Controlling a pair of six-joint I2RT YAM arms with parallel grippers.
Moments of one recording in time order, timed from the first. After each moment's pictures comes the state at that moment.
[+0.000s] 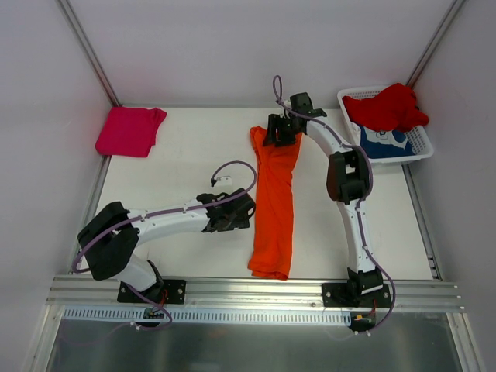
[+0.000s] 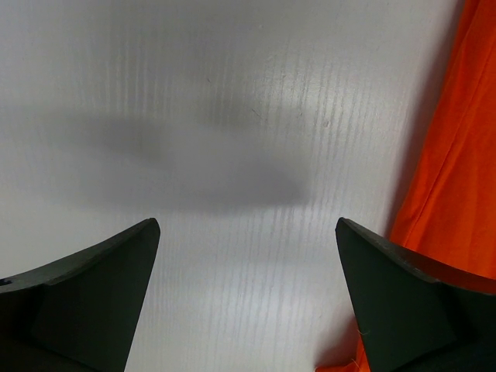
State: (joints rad) left arm -0.97 1.50 0.90 -0.62 -0.47 -1.01; right arm 0.31 2.52 2.25 -0.69 -0.44 0.20
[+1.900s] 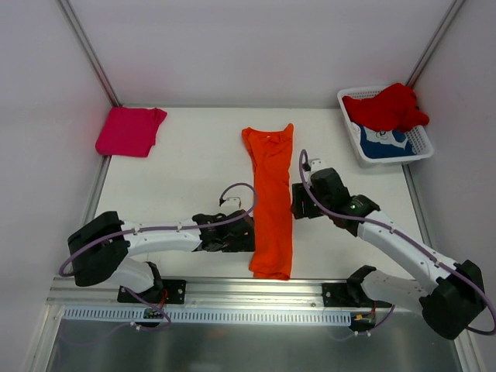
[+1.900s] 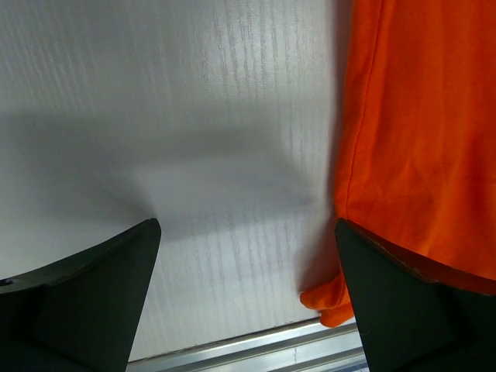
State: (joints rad) left arm -1.11 1.43 0.72 -0.44 -0.27 -1.03; right arm 0.61 1.11 0.81 -0.51 0.03 0.32
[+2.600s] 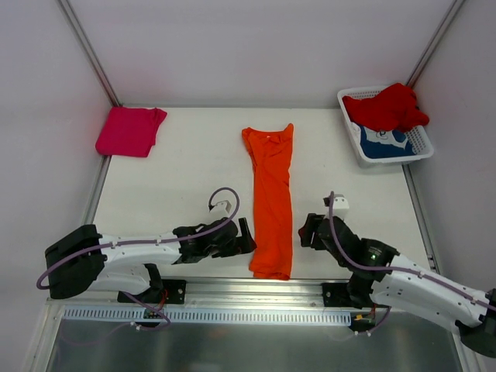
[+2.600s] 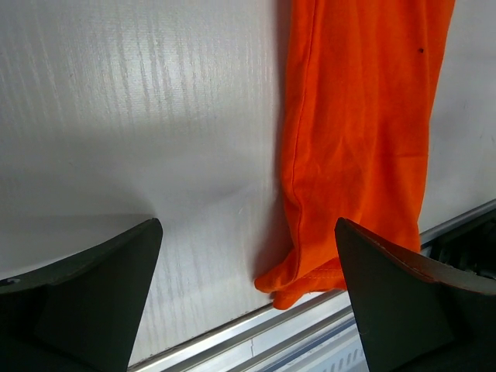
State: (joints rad) left arm -1.13 1.21 0.48 -0.14 -0.24 -1.16; right arm 1.02 0.66 0.46 -0.60 0.54 0.73
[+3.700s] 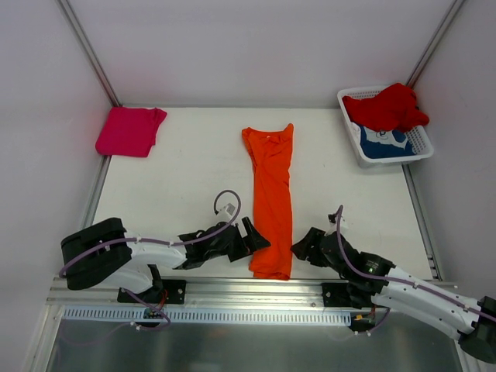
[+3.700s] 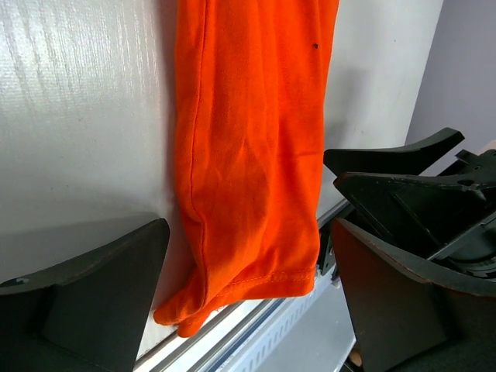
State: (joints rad) left arm -1.13 1.36 0.34 0.39 -0.11 -1.33; right arm 1.03 0.42 0.15 -0.45 0.32 1.11
